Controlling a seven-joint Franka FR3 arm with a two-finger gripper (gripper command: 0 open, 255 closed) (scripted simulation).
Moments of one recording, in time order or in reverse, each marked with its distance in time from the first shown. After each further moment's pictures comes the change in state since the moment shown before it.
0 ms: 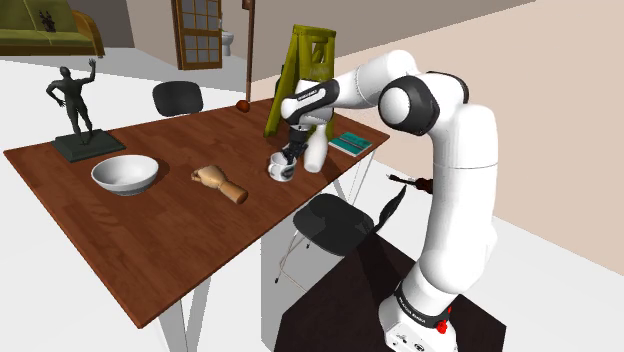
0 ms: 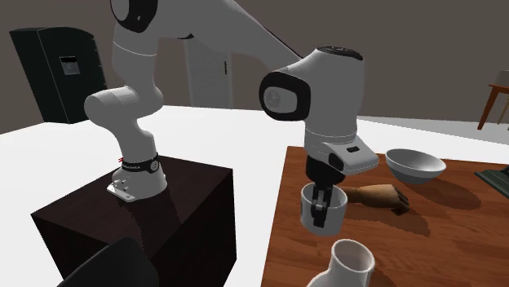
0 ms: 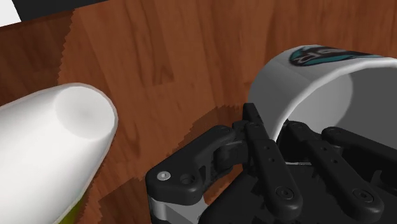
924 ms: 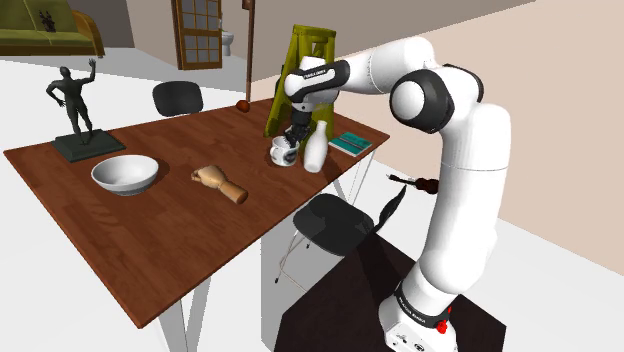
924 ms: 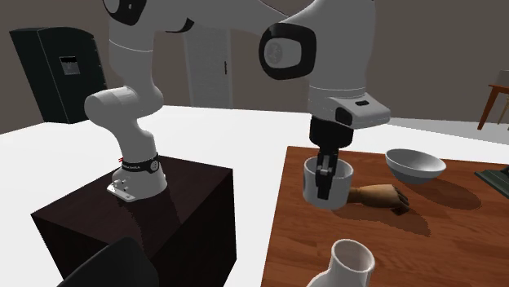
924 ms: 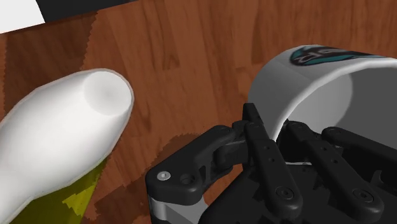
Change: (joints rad) arm 0.005 -0.082 -0.012 0.076 -0.025 -0.156 0.021
